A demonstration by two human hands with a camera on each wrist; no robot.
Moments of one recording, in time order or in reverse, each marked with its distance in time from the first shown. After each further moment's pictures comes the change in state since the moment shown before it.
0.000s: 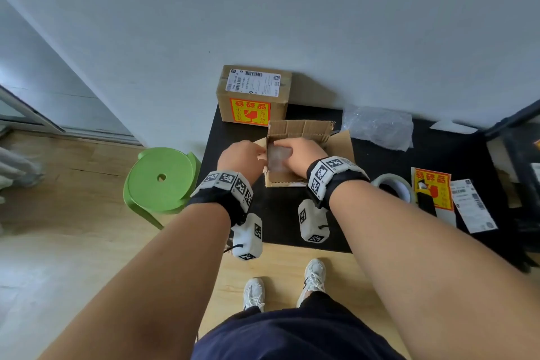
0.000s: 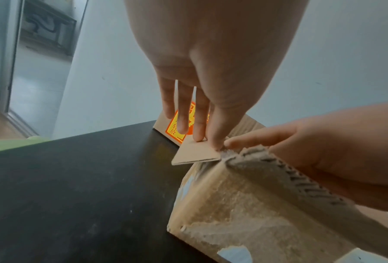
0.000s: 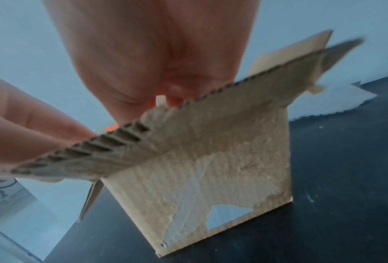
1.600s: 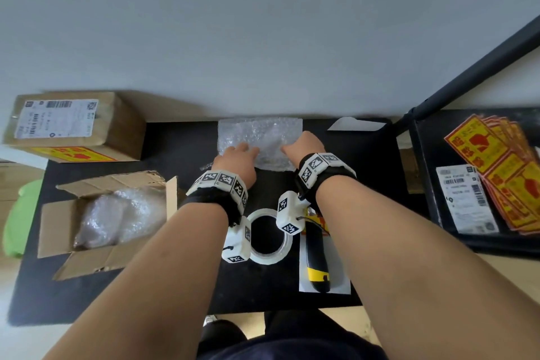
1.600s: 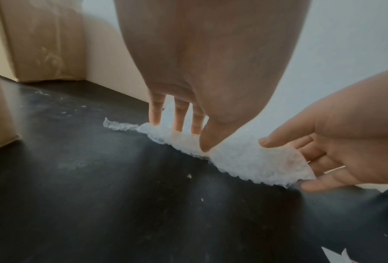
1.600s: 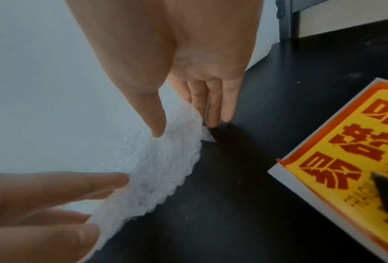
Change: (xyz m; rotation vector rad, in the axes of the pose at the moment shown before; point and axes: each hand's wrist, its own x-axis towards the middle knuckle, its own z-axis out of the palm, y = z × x) left_hand 0.155 0.269 0.141 0.343 -0.390 0.092; right_hand 0.089 0.319 -0.116 0.287 0.114 0.544
